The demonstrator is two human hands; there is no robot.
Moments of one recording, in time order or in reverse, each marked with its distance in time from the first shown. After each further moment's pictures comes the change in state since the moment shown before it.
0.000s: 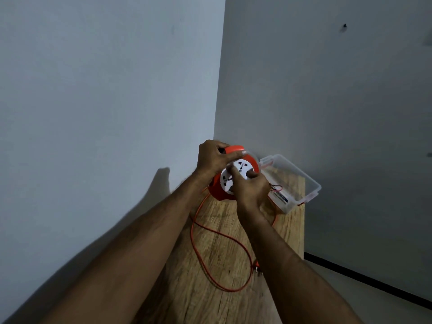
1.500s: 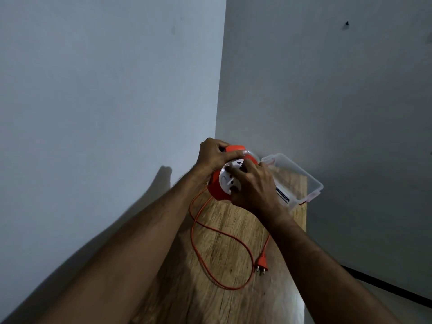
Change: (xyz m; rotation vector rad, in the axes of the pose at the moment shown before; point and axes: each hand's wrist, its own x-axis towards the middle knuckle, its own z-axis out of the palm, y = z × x) left_hand 0.009 -0.009 -0.002 -0.052 -0.095 -0.046; right_hand 0.032 -0.003 -0.037 -0.897 -0.278 -1.251
